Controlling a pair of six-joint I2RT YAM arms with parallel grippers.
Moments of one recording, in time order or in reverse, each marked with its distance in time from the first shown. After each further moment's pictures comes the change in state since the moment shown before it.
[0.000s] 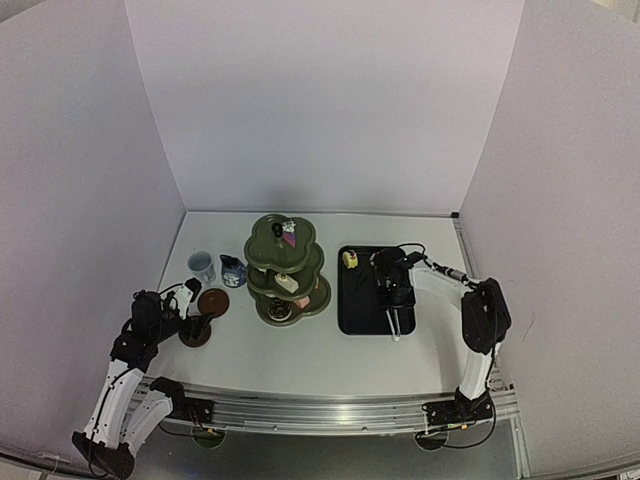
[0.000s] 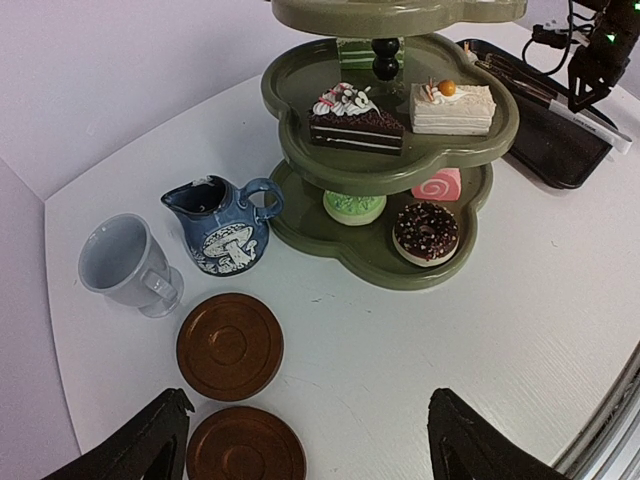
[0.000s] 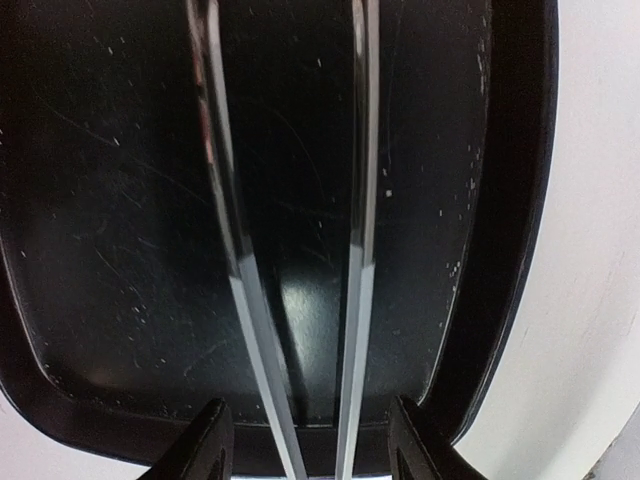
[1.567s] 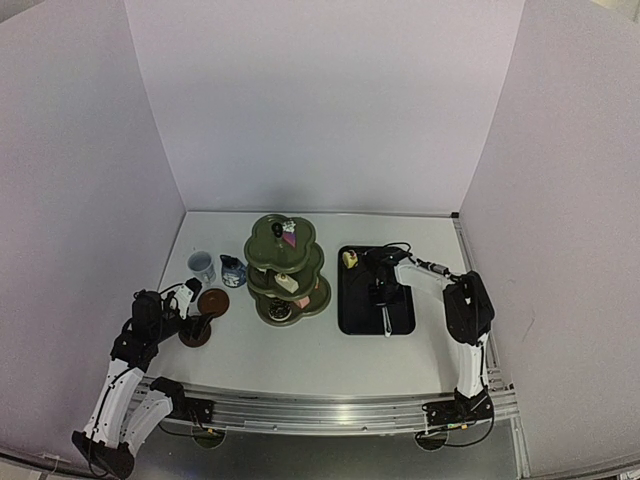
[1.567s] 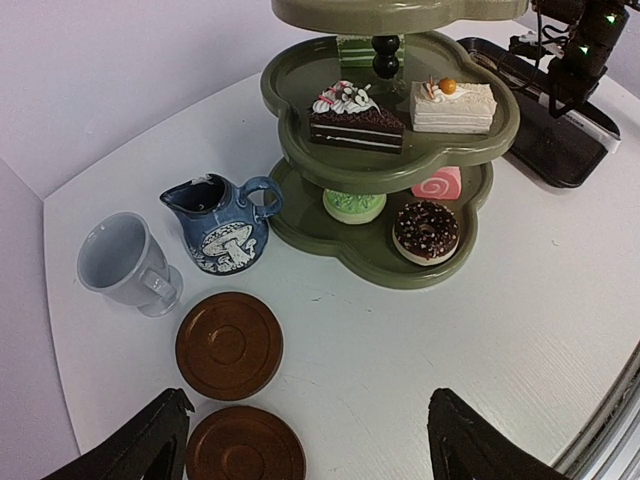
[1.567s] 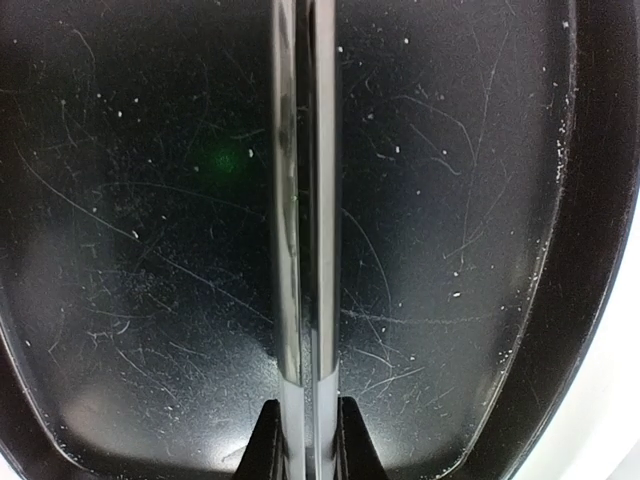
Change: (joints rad) left arm 0.000 0.006 0.000 0.001 0.000 0.000; right arm 0.022 0.165 0.124 0.023 0.029 0.009
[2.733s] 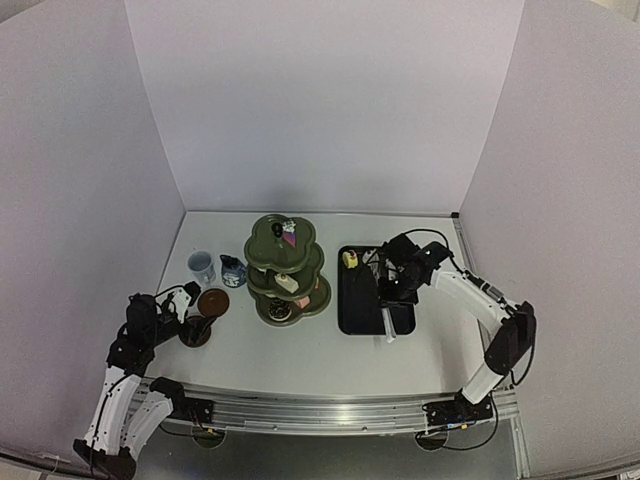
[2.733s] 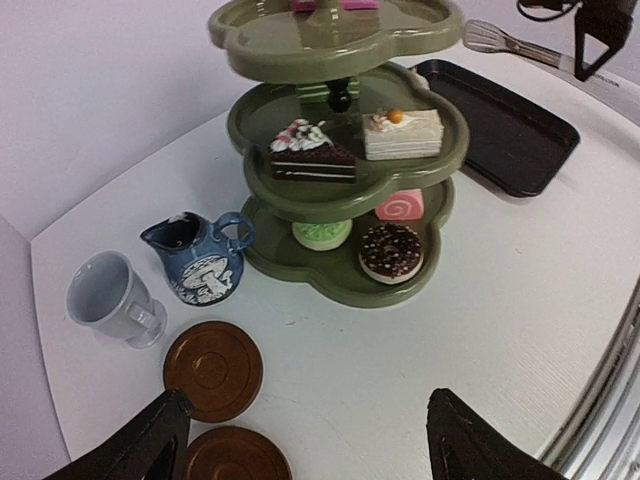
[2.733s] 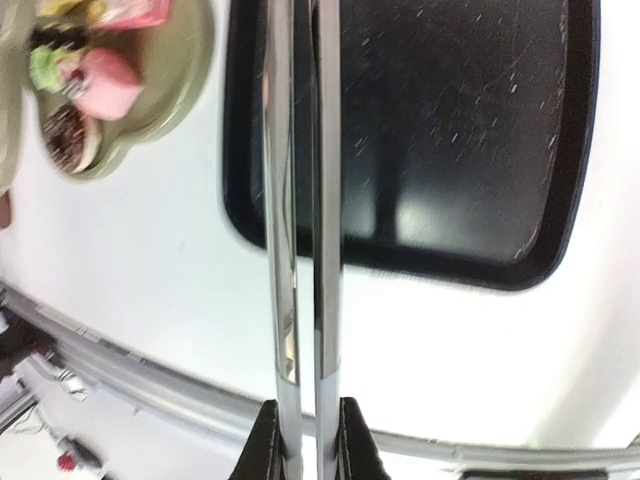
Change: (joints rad) left arm 0.000 -0.062 0.013 -0.019 0.100 0.030; right arm 0.051 -0.408 -0.010 -0.235 -0.310 0.074
